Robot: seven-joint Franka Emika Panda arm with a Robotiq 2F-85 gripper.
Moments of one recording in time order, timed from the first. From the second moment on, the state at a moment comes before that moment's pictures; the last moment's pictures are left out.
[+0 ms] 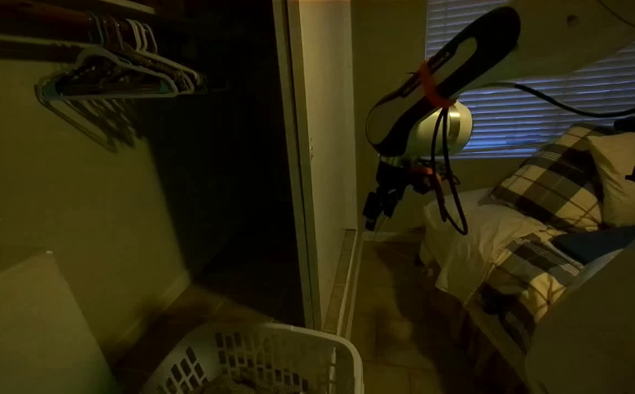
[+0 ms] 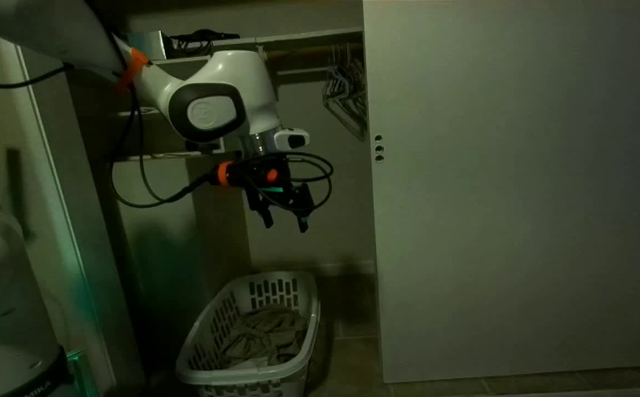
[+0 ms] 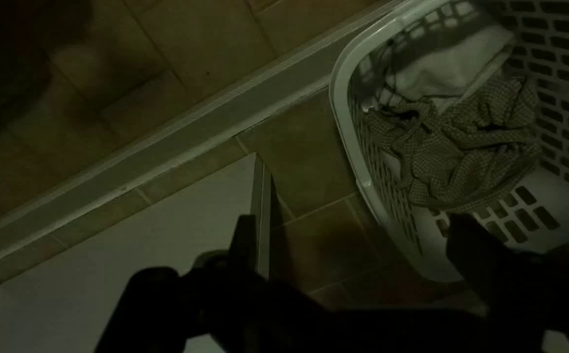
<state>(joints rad) 0.02 -0.40 -0.33 -2.59 0.01 2.43 -0.56</state>
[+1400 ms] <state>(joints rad) 0.35 -0.51 0.00 -2.33 0.03 2.37 -0.64</state>
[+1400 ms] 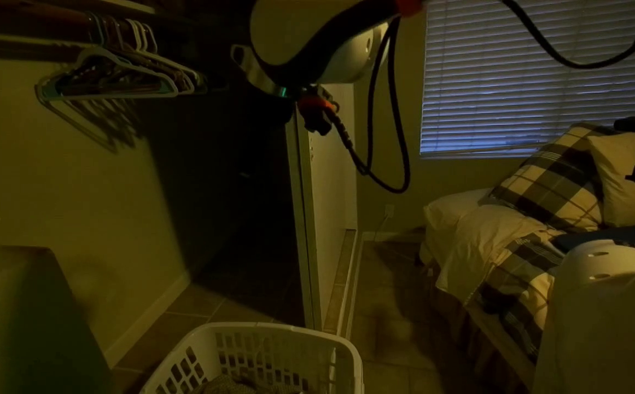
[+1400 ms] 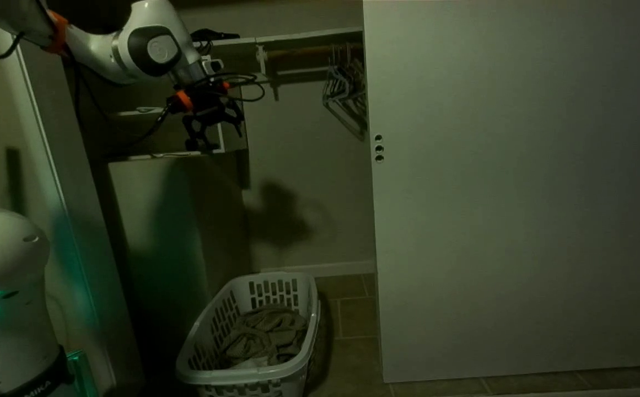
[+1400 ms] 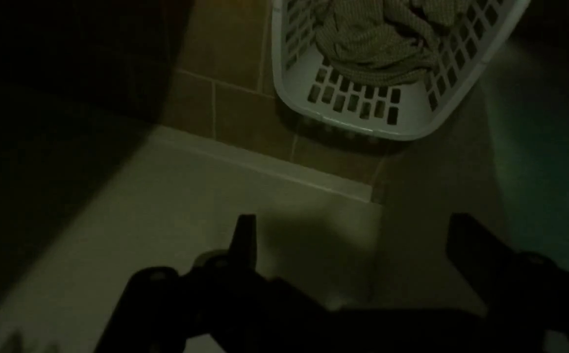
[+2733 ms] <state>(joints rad) 0.51 -0.40 0.06 -2.18 0.16 2.37 -0.87</state>
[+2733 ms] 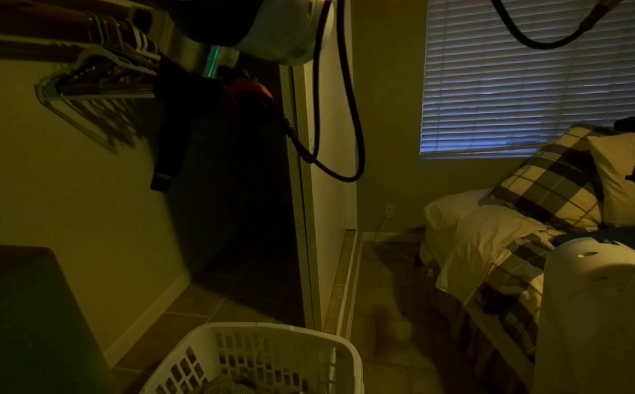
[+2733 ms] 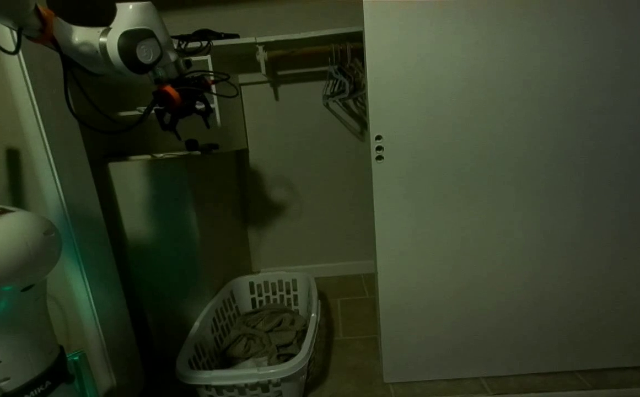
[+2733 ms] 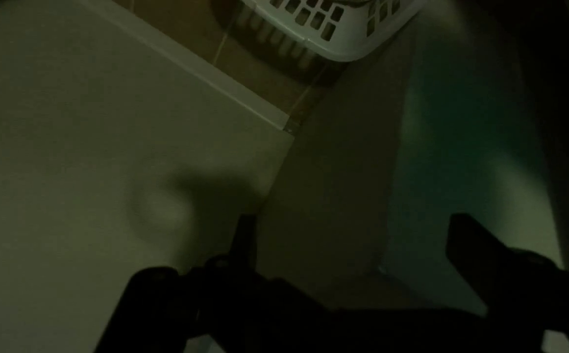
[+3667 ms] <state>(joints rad) 0.54 -0.05 0.21 -1.80 0.29 2.37 -1.15</state>
